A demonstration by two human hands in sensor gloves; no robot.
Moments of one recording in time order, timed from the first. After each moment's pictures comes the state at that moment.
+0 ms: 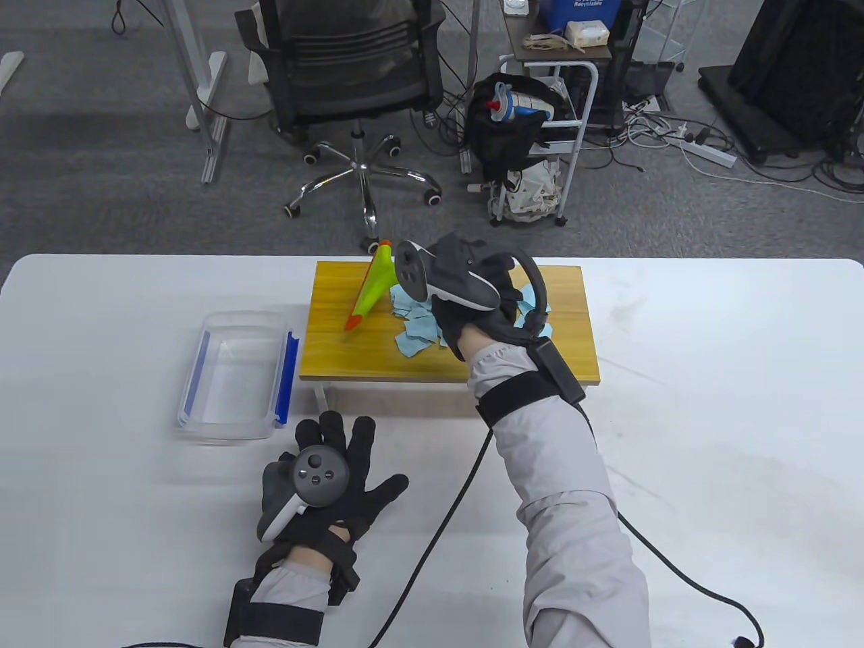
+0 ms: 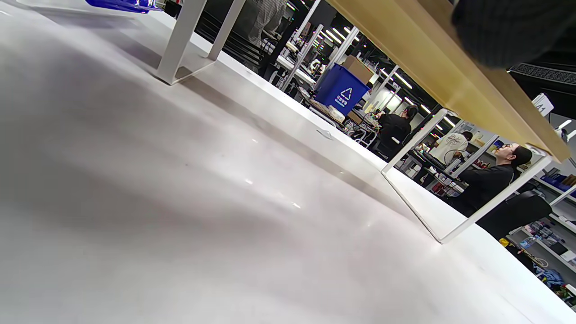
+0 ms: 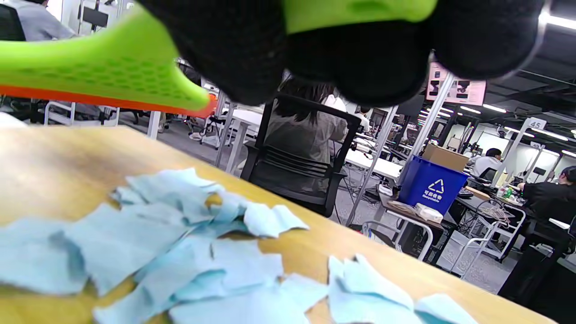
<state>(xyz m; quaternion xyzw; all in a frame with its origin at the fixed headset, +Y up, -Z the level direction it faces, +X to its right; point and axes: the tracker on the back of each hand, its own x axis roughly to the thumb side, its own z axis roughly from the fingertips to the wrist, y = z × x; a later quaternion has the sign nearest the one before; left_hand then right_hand) -0.181 -0.756 -0.273 -0.12 -0.08 0.27 0.95 -0.001 -0.560 -0.447 -0.12 0.06 -0.98 0.12</state>
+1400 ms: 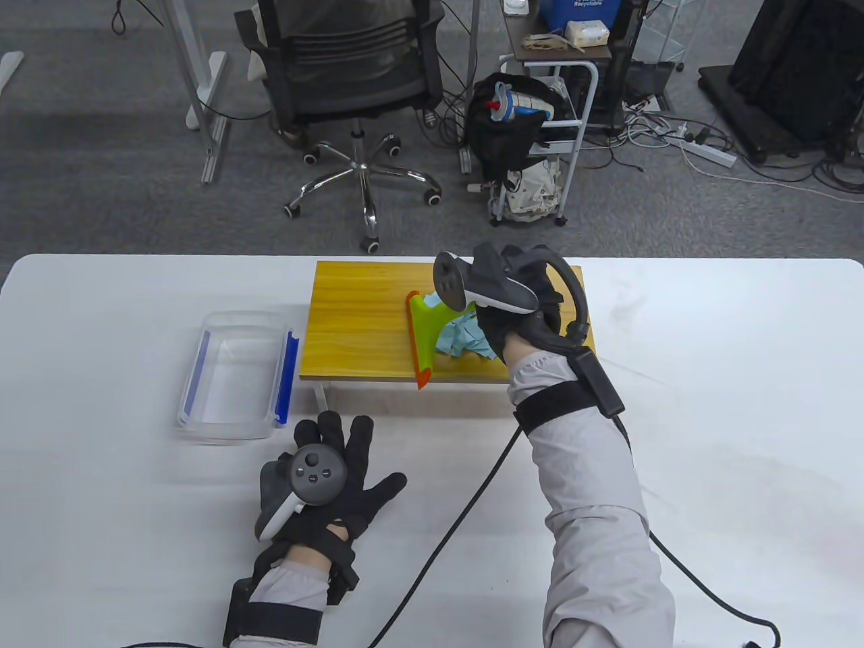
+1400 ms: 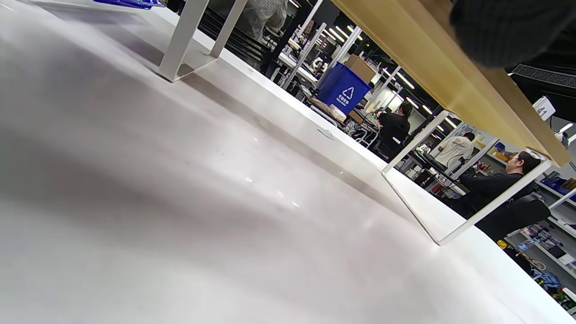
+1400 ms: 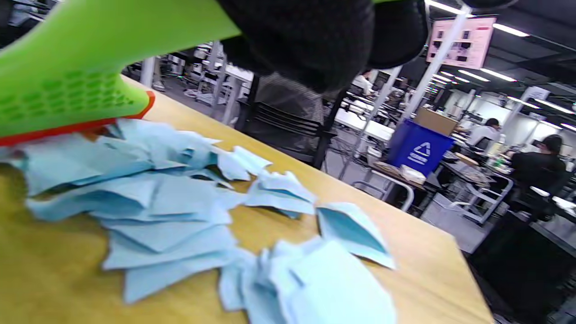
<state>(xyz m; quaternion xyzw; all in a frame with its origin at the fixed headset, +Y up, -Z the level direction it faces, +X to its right) -0.183 -0.757 -0.274 -0.13 -0.08 0.28 0.95 0.053 -0.561 -0.444 -0.10 -0.01 -0.98 0.15</state>
